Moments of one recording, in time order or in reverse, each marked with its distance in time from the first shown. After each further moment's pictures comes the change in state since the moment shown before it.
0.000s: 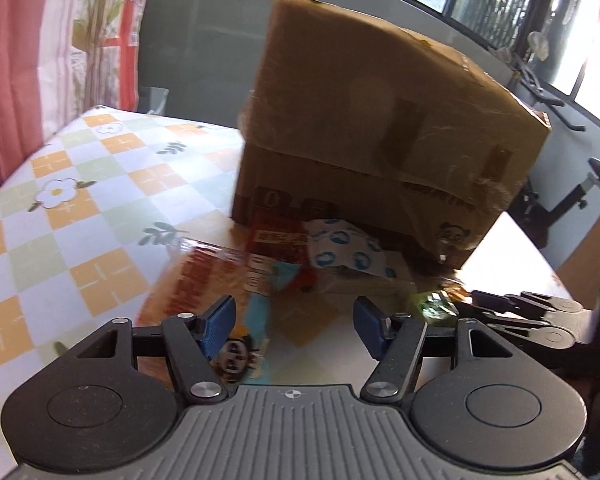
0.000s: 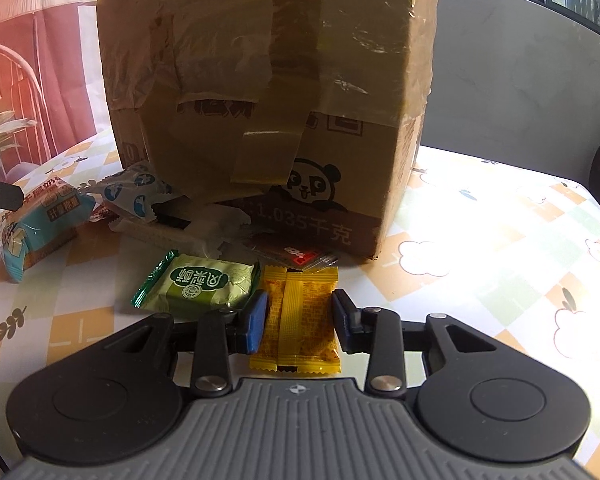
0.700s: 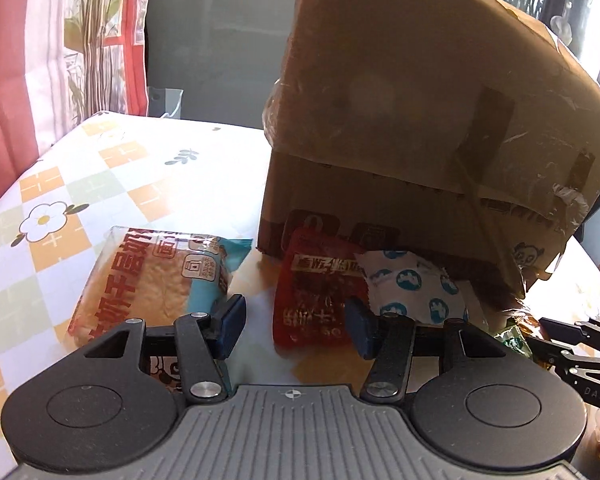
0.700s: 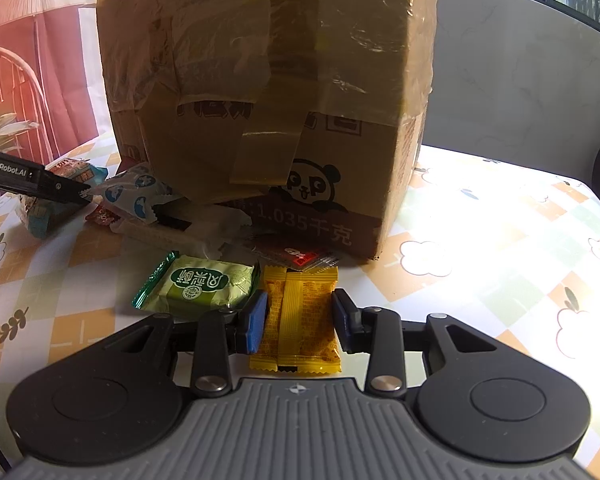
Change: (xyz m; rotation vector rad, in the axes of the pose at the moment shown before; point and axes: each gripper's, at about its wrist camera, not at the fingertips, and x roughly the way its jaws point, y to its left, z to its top) left arm 0.070 0.016 0.026 0.042 0.007 0.125; right arm -0.001 0.002 0.001 0.006 0.000 0.002
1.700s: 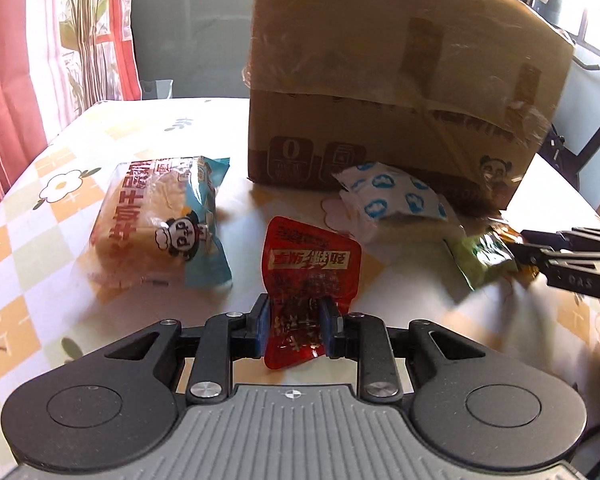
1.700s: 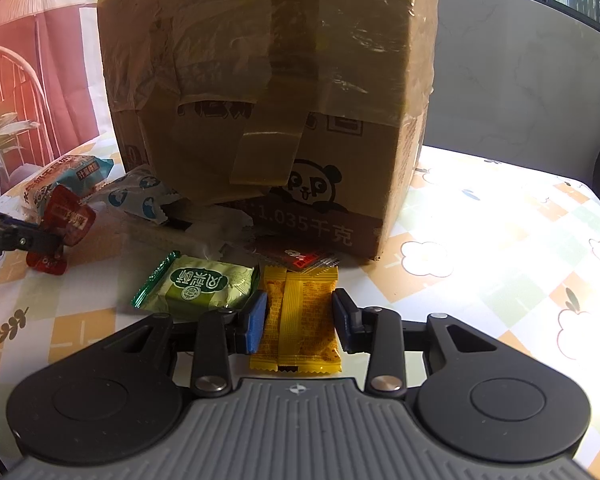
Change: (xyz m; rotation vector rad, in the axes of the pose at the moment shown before) left arm -0.047 -0.008 -0.055 0.093 0.055 0.004; right arm 0.002 0.004 0.000 0.007 0.000 -0.004
